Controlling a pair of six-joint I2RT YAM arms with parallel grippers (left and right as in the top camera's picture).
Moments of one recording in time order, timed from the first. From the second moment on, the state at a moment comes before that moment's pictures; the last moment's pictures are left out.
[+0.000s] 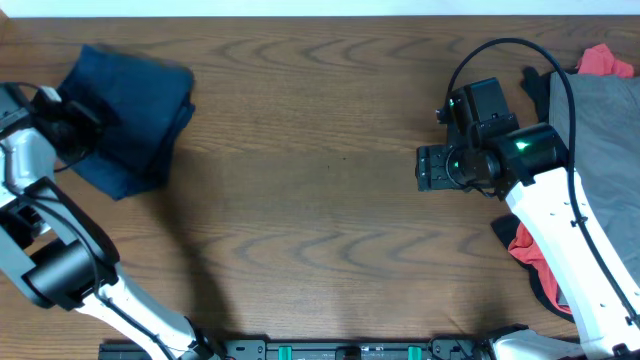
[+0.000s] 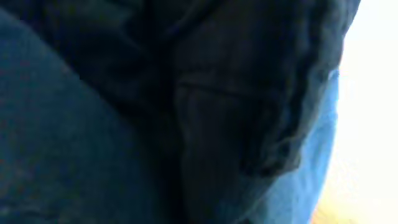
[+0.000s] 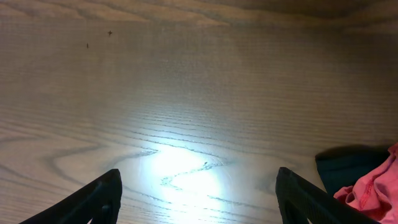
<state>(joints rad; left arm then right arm) 0.64 2.06 1.52 -0.54 0.51 -0.34 0.32 1.43 1.33 -1.13 -0.03 0.28</state>
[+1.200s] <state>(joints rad) 0.71 1.60 1.52 -0.68 0.53 -0.46 0.32 1.43 1.33 -1.12 -0.02 0.28</state>
